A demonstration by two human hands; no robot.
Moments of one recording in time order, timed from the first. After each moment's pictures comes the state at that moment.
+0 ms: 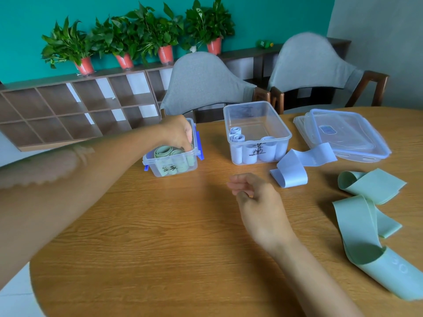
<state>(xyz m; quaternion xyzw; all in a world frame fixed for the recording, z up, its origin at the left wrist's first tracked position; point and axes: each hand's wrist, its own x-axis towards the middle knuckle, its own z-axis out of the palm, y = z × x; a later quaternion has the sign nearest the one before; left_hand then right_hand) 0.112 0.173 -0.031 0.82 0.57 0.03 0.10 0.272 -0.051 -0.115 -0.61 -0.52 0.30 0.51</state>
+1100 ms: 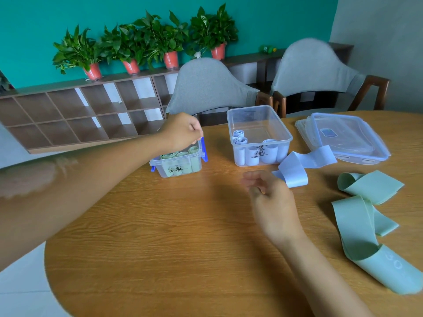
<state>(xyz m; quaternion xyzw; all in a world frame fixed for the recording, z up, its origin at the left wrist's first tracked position) 0.111 0.135 -0.022 0.80 0.53 0.22 0.17 0.284 -0.052 -0.113 -0.63 -0.48 0.29 0.55</state>
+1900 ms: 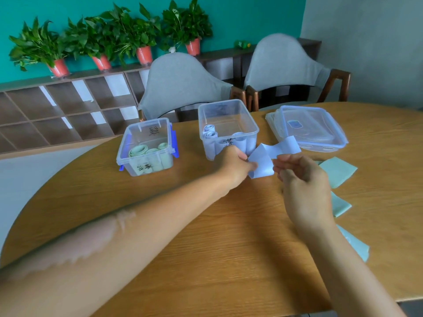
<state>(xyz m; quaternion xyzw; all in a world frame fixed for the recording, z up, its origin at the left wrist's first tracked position) 0.272 0.034 -0.103 0.67 0.53 0.29 0.43 0.364 -0.087 -0.104 -0.65 -0.35 0.21 0.65</state>
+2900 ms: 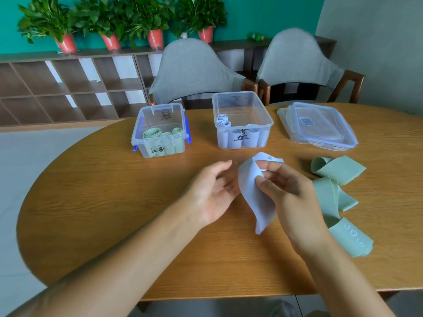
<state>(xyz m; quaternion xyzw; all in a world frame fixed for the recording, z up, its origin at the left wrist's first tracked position) 0.189 -0.036 -0.096 0.22 0.37 0.40 0.81 0.323 -0.114 -0.103 -0.55 -0.43 0.36 0.62</state>
